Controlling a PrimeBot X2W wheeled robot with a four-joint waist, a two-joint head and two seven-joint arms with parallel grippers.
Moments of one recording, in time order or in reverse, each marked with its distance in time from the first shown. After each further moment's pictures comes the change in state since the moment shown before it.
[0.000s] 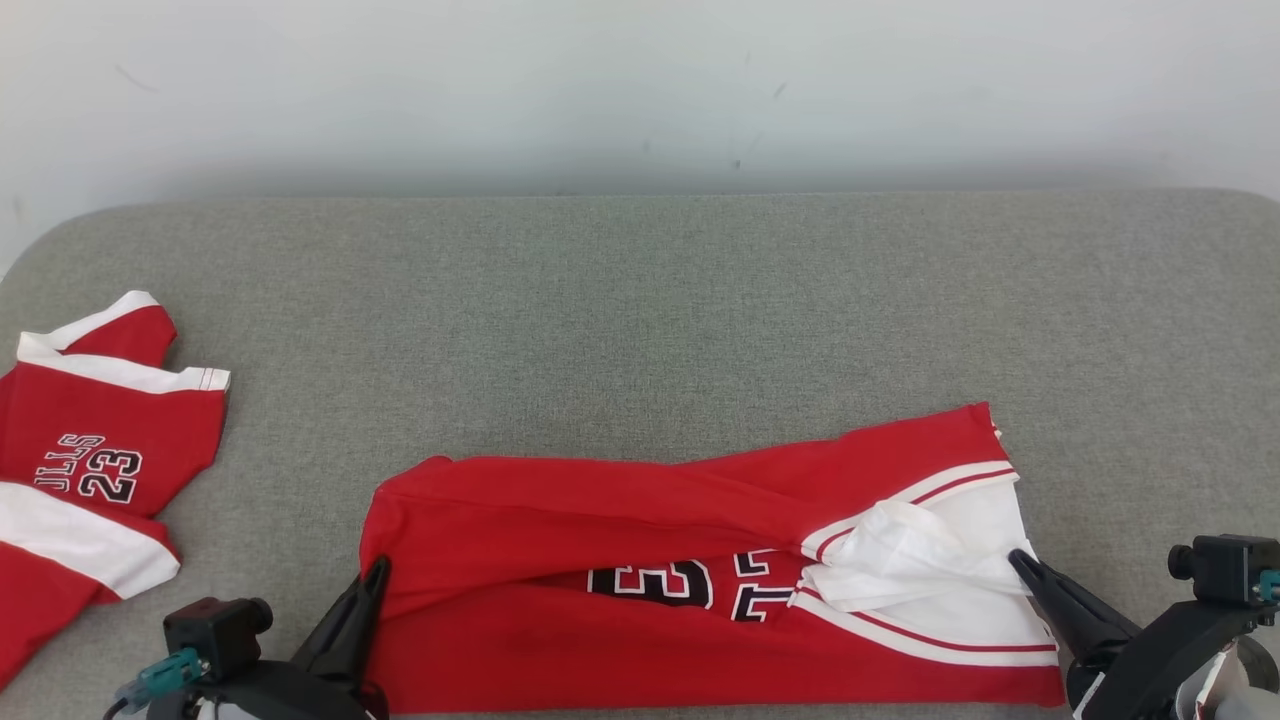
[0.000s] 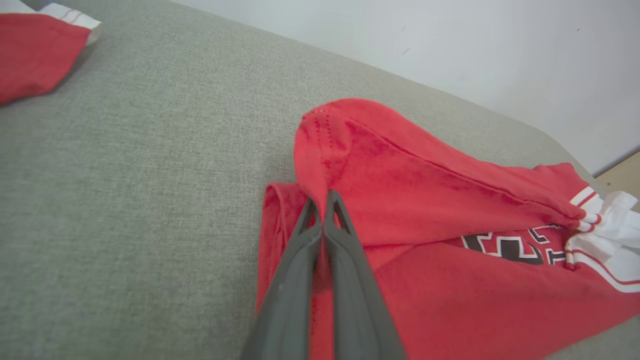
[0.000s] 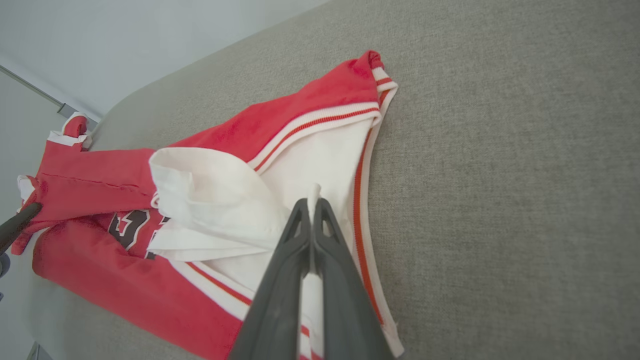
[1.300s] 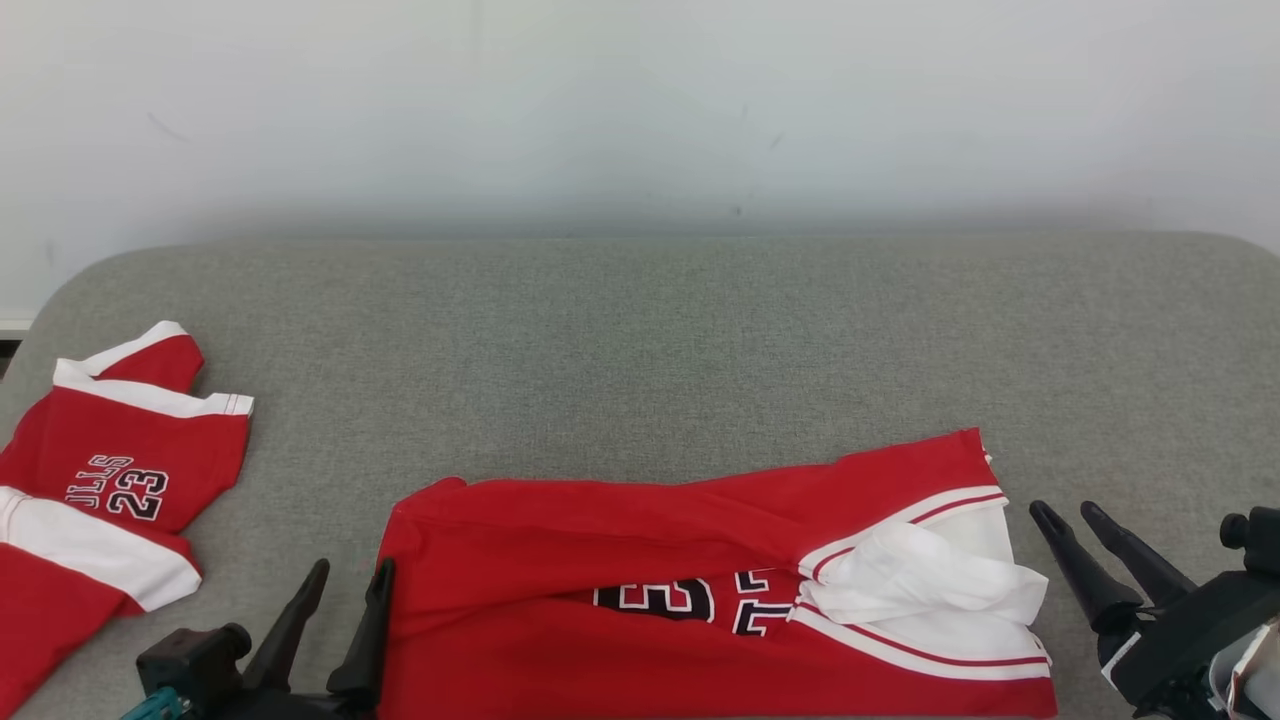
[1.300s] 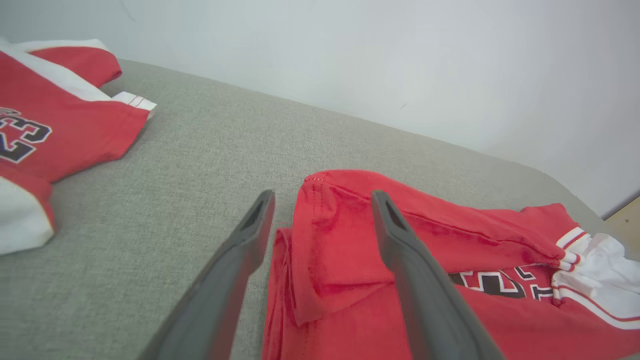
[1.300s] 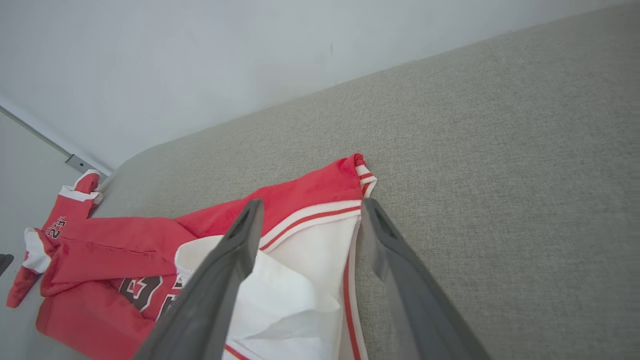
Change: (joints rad) left arm 0.119 -0.086 0.212 -0.097 0.174 0.012 0.000; right arm -0.007 -0.005 -0.085 0.025 -0.002 0.000 -0.032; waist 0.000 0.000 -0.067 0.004
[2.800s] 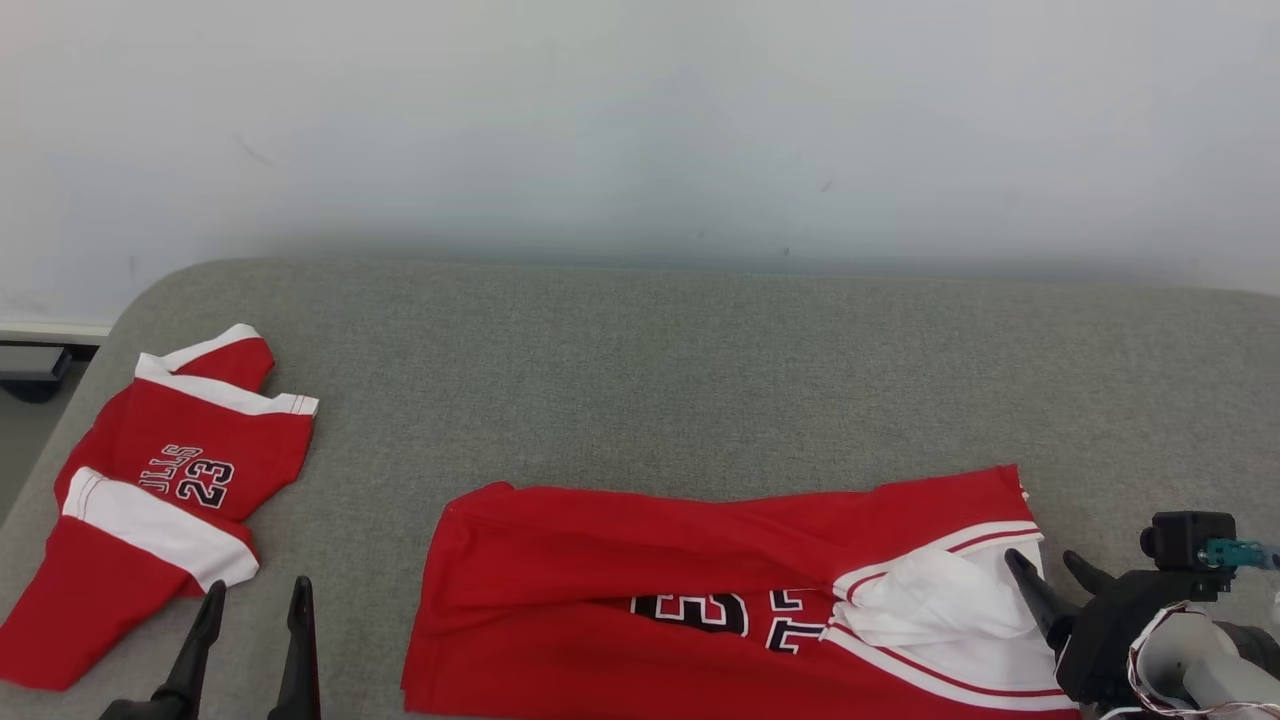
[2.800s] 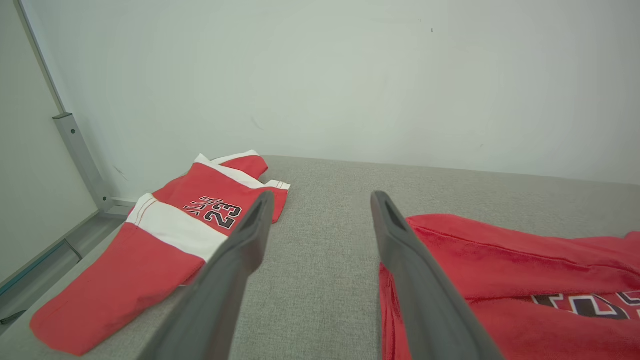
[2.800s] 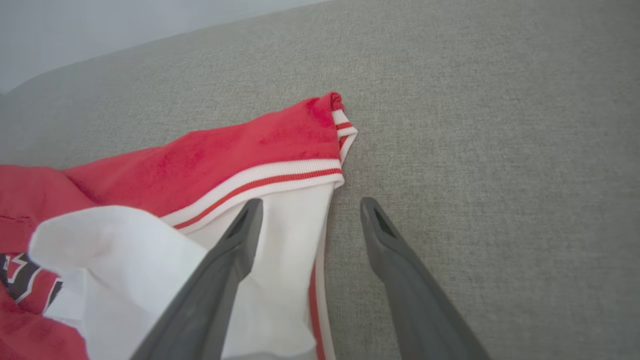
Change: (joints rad) left arm 0.210 -0.009 0.178 -0.301 0.309 0.211 -0.001; right arm -0.078 0.262 -0.162 0.444 -0.329 0.000 0.192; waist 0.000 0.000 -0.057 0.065
